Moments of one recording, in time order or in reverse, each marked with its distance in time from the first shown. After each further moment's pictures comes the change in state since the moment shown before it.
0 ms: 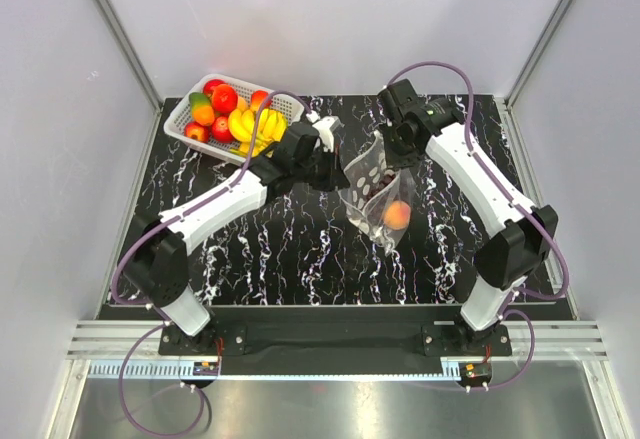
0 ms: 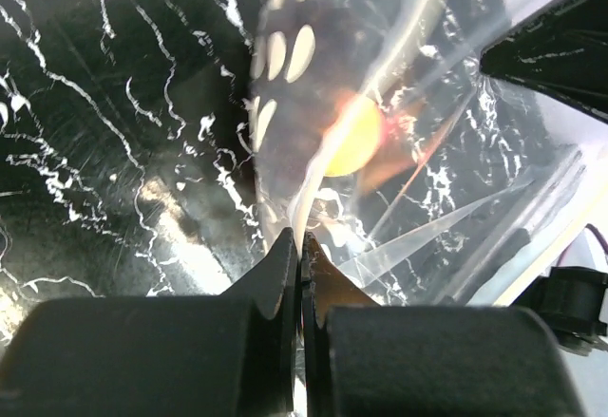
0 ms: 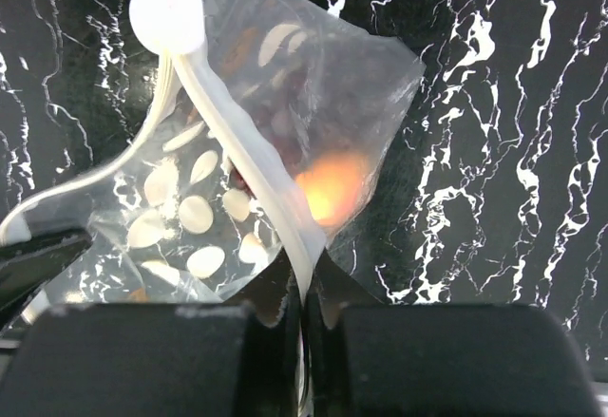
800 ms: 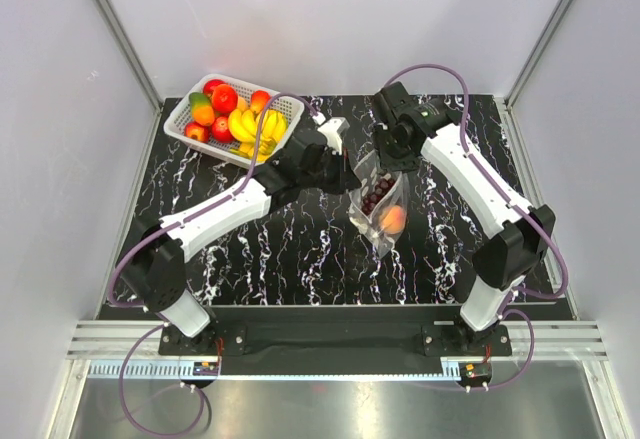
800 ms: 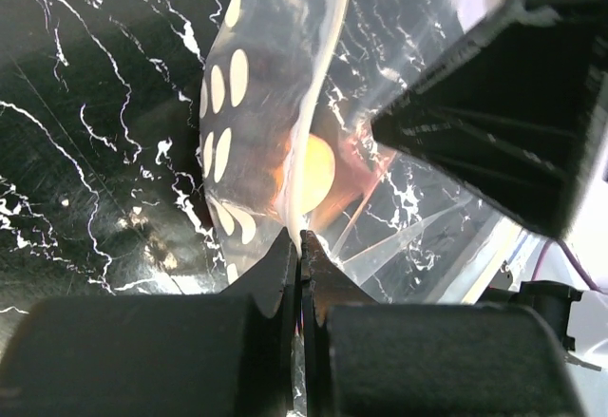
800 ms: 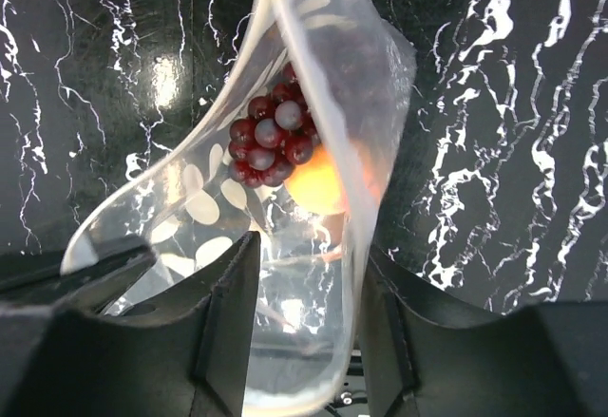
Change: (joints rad) left arm -0.071 -0.024 -0.040 0.109 -0.065 -0.061; right arm 0.031 0.012 0.005 -0.032 0.000 0.047
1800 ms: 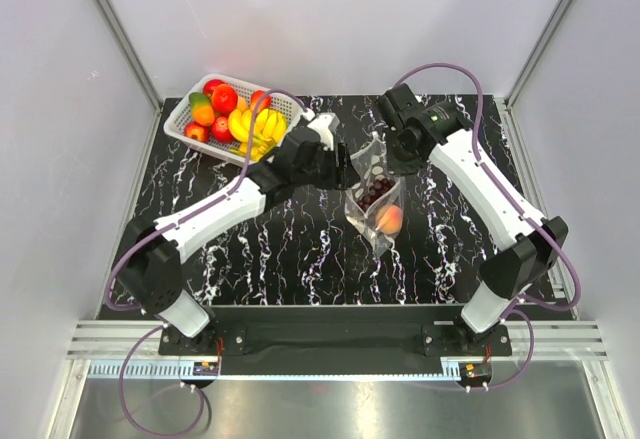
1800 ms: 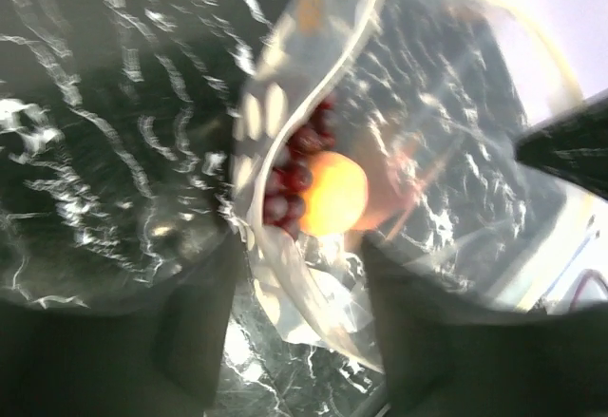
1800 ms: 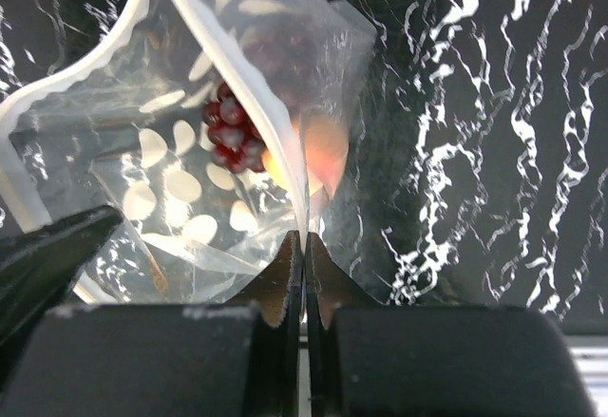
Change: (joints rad) left arm 0.020 -0.018 -0.005 -0.014 -0.085 0.023; right arm 0.028 -0.070 0.009 -0.077 0.076 0.079
